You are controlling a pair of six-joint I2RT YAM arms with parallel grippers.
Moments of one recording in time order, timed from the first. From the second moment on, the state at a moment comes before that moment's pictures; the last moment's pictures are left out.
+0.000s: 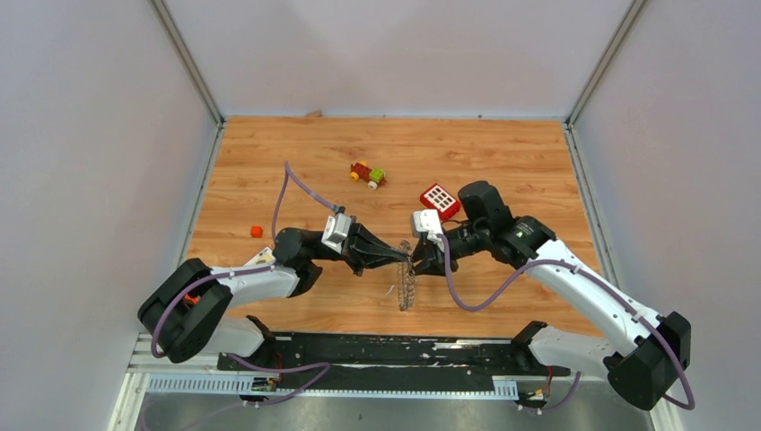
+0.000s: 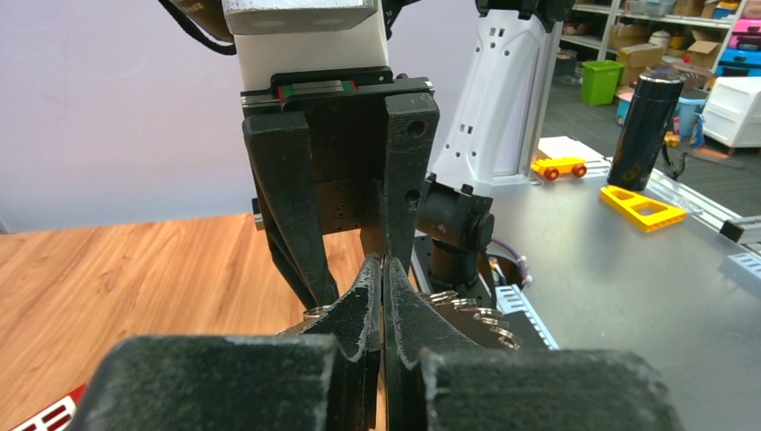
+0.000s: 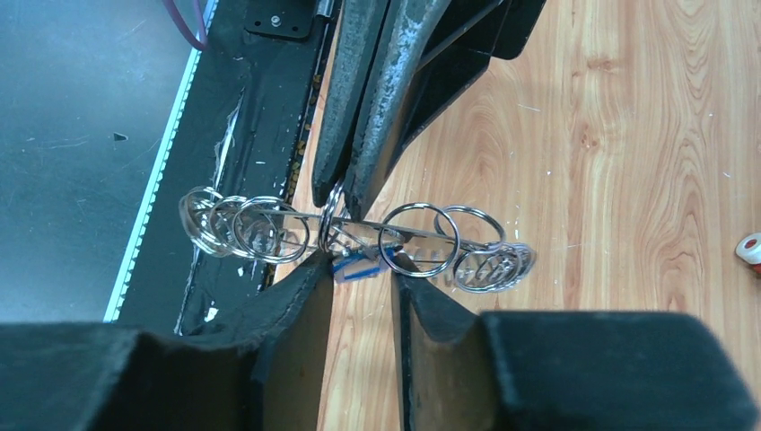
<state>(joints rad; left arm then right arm) -0.74 1.34 0.46 1.46 0.94 -0.45 0.68 1.11 0.98 -0.61 -0.90 -0.66</state>
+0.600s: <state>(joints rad) -0.74 1.34 0.46 1.47 0.94 -0.45 0.68 1.02 0.95 -0.59 -0.84 -0.67</state>
